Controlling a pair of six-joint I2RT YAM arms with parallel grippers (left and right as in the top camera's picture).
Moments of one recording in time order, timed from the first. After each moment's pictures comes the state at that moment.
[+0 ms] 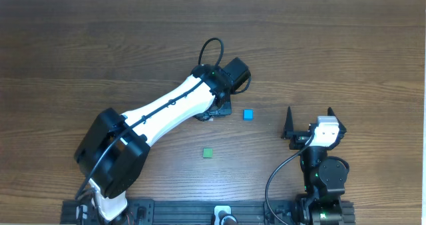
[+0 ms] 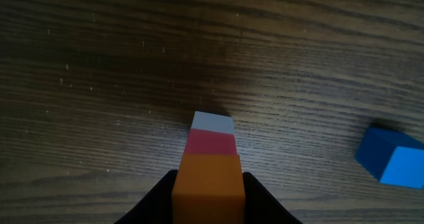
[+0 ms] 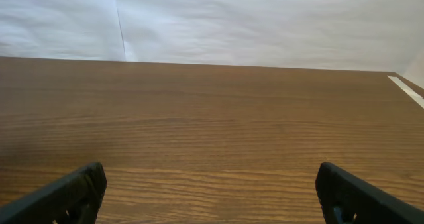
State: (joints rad) left arm -0.79 1.94 1.45 -1.01 -0.12 -0.88; right arm 0.04 0.02 0.01 -0.07 0.07 -0.04
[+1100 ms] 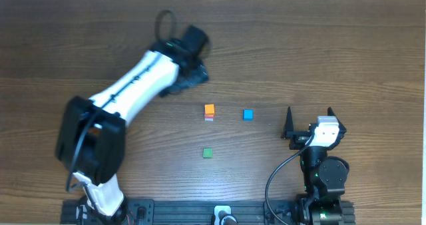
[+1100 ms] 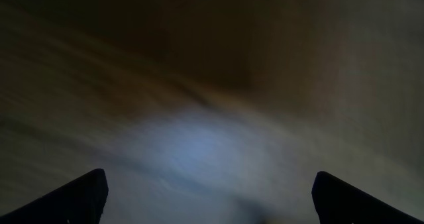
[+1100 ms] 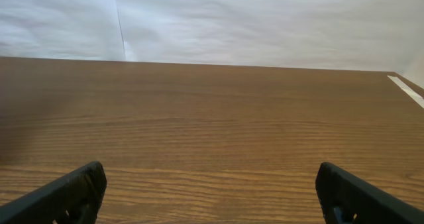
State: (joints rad) left arm -0.46 1.92 1.45 -0.90 -0.13 -0.85; right arm 0.04 0.02 0.01 -0.07 0.07 -0.04
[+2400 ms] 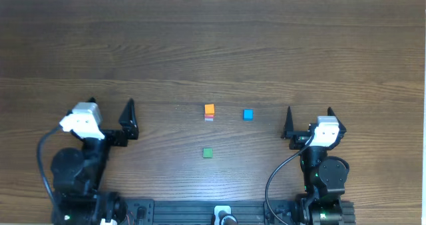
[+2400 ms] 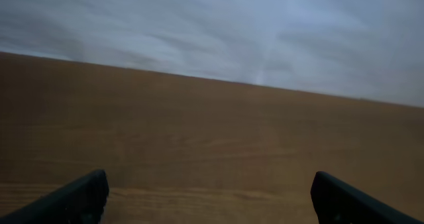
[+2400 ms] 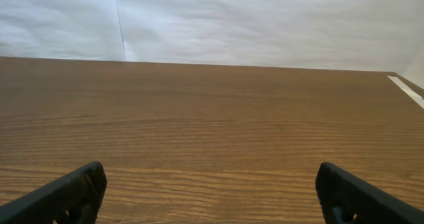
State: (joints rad) left arm -0.02 0.22 0.32 -0.25 0.10 -0.18; right arm 0.04 0.02 0.01 -0.07 0.07 -0.04
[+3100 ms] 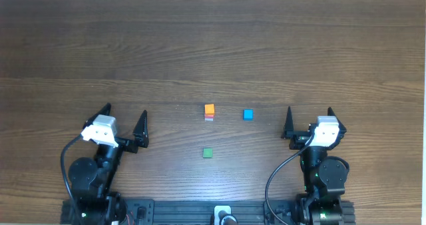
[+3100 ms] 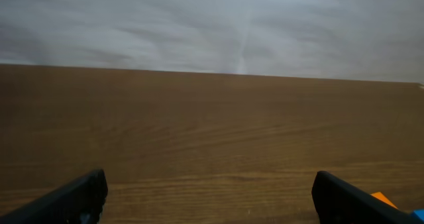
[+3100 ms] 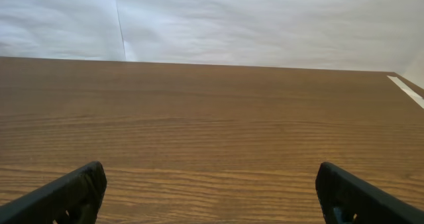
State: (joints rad) left arm -0.02 0.02 0.03 -0.09 0.20 -0.13; right arm 0.04 0.02 0.01 -0.07 0.07 -0.04
